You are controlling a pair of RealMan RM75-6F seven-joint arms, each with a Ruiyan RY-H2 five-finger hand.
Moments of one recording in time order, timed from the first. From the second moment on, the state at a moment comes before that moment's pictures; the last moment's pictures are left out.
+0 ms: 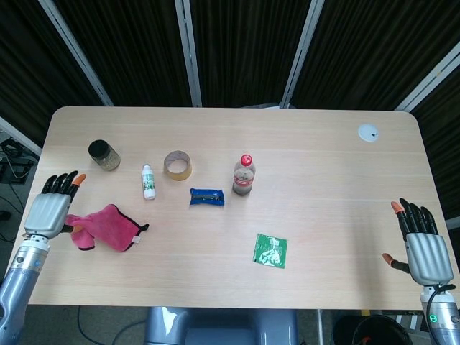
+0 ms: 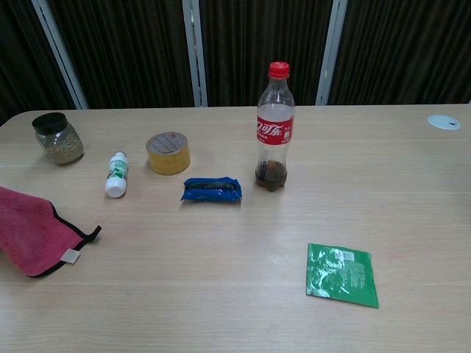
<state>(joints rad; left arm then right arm) -0.40 -1.19 -0.10 -1.60 1.19 1.13 0.28 0.10 -1.15 0.08 -1.61 -1.46 1.45 -0.08</state>
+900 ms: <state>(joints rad) -0.49 -1.05 -0.10 -1.81 1.09 1.07 0.30 0.10 -1.15 0.08 -1.61 -1.45 1.44 -0.07</state>
